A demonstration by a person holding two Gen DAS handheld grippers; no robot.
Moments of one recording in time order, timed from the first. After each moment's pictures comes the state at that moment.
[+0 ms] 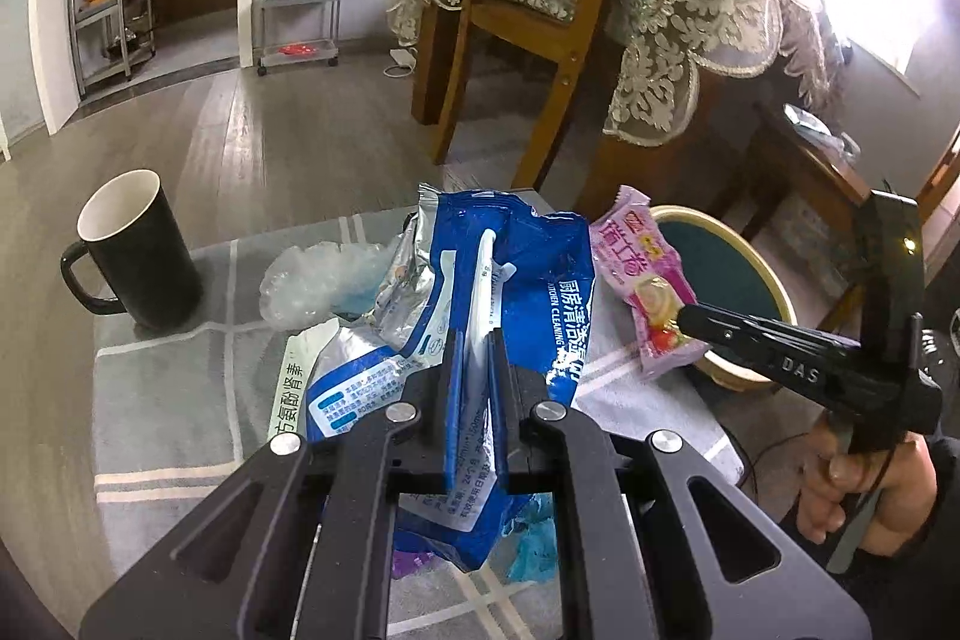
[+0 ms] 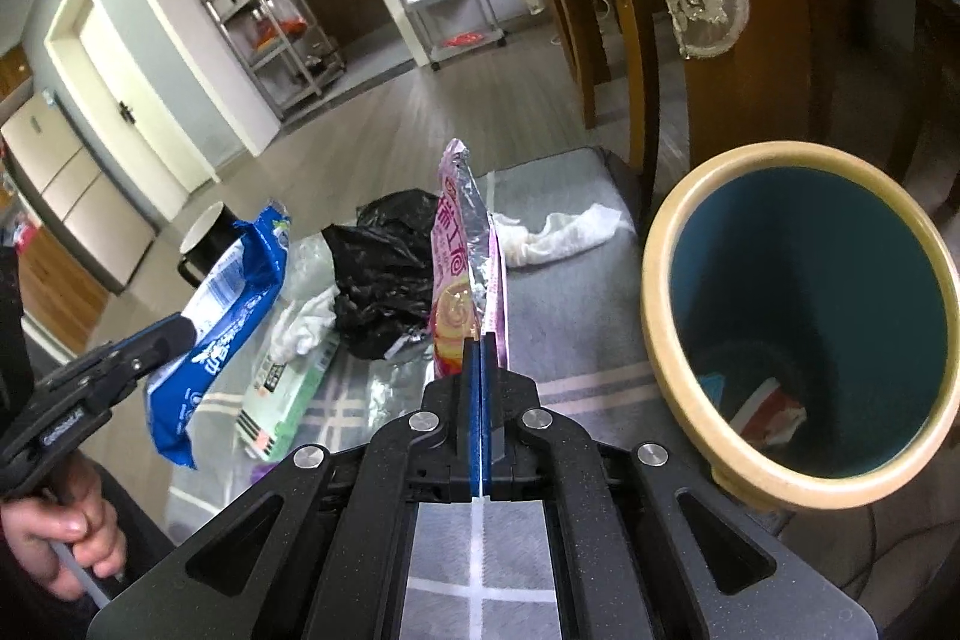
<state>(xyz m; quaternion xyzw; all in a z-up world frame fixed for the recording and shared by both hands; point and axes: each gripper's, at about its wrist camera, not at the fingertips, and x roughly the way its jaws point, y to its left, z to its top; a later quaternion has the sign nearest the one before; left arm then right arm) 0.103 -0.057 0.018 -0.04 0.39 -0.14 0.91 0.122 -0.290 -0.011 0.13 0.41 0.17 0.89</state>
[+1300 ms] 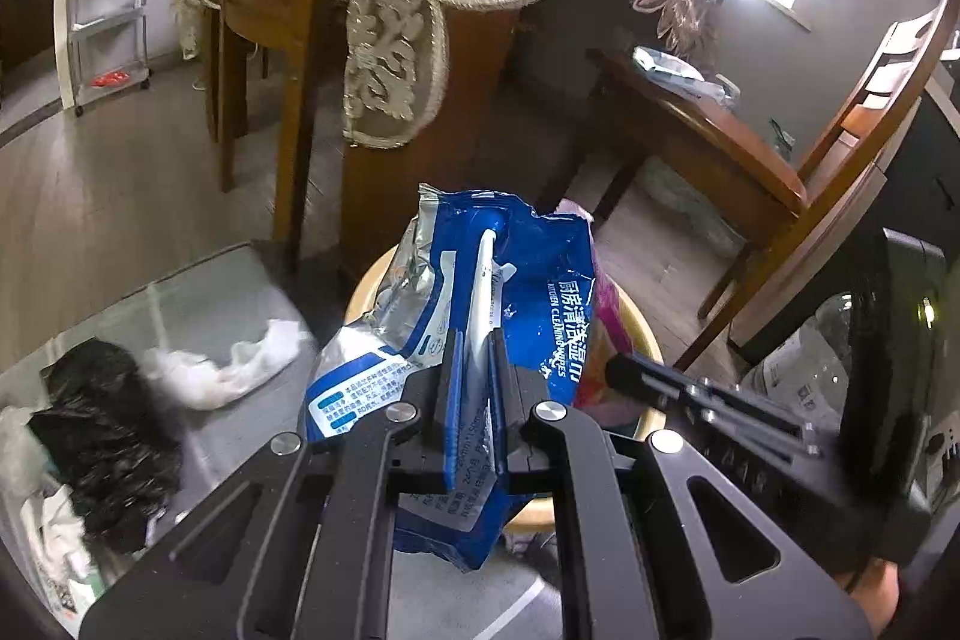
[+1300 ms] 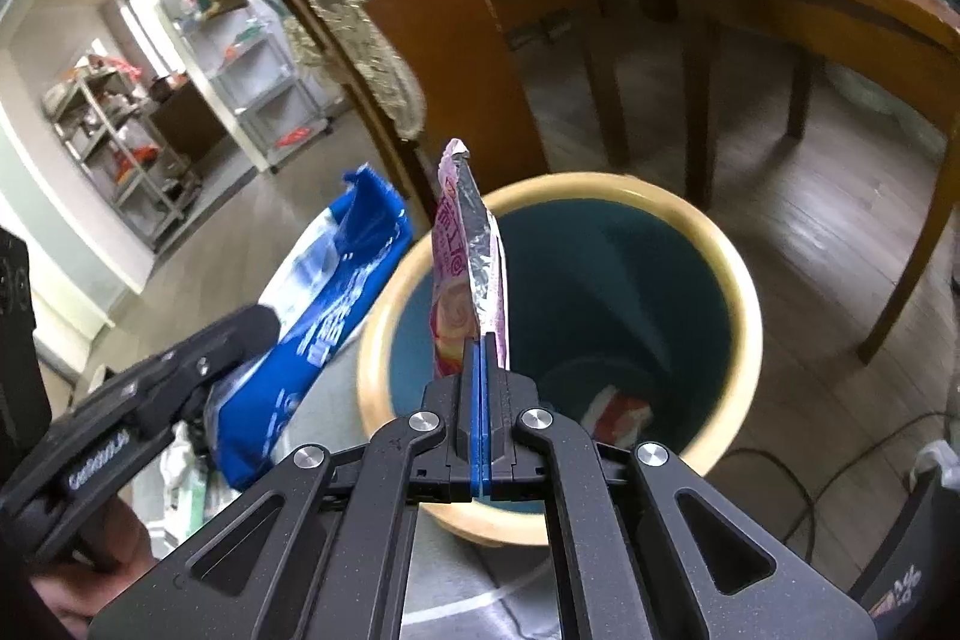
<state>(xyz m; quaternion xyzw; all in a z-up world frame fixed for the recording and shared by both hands) 0.187 -0.270 0.010 -0.01 0.40 -0.32 0.86 0.113 -0.427 -0.010 0.22 0.38 -0.03 0.90</state>
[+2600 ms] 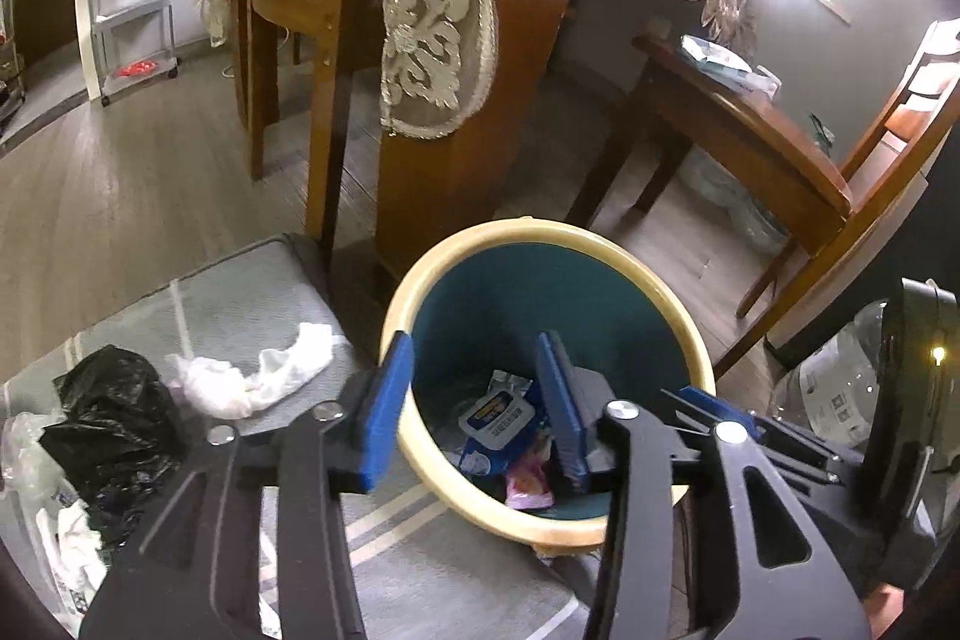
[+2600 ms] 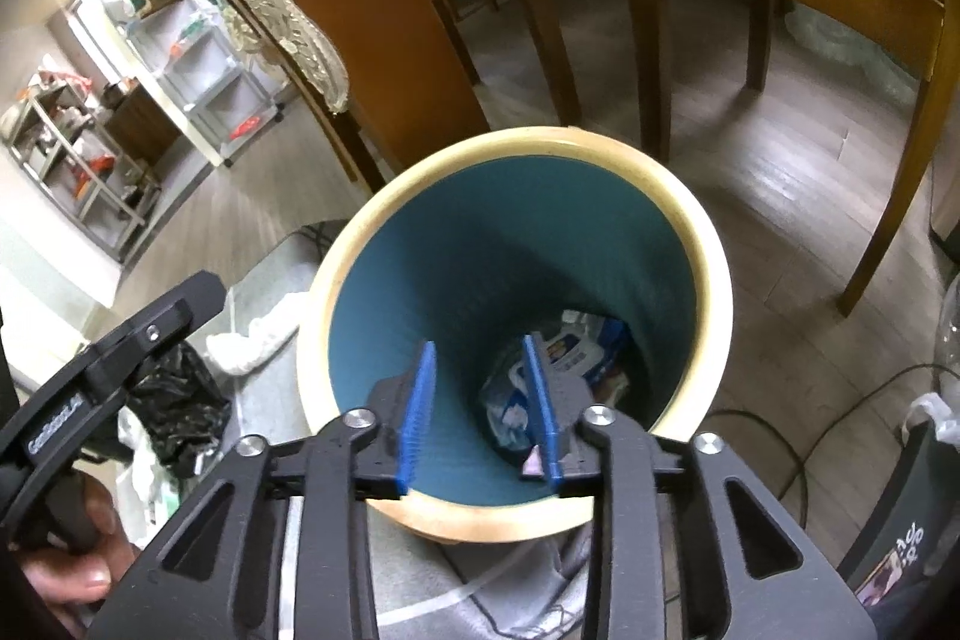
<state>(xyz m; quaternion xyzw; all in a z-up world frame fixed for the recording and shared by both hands) 0.205 -0.267 0.004 0.01 0.41 -0.27 0.87 0.117 -0.436 -0.027 0.24 0.41 -0.08 0.88</state>
